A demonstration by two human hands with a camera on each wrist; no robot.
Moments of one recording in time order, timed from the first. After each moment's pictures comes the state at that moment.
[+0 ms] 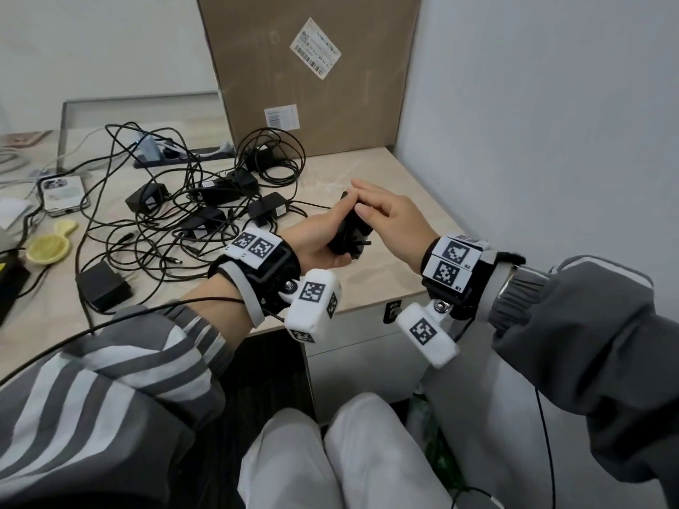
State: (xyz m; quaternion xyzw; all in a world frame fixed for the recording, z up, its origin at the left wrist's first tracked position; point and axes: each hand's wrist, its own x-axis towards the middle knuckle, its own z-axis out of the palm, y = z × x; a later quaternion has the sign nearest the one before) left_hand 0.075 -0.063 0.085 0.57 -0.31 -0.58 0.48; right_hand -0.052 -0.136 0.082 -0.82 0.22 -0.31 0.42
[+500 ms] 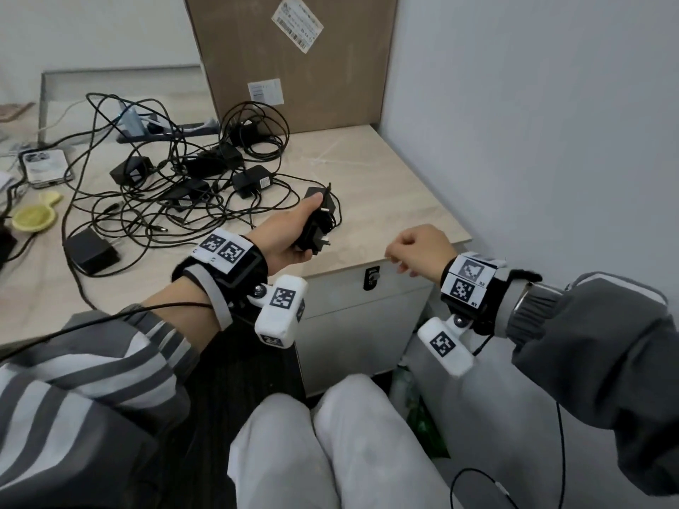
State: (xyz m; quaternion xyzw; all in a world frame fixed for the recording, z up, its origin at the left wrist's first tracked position) left_hand 0.056 -0.018 0.057 0.65 -0.26 -0.49 0.53; right_hand -0.139 -0.120 0.031 -0.77 0.47 -0.18 0.38
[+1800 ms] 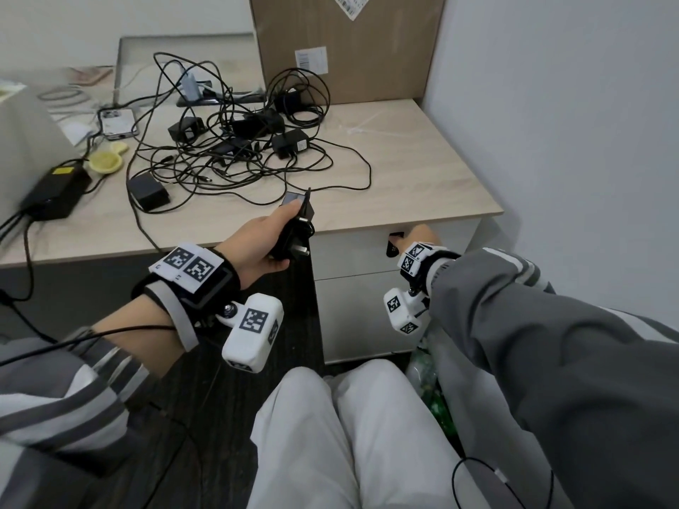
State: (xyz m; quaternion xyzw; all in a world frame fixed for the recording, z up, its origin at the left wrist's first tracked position) left_hand 0.036 0.091 0.034 0.70 -0.20 -0.41 0.54; right_hand -0.099 -0.139 -0.057 -0.77 0.57 -0.01 0.29
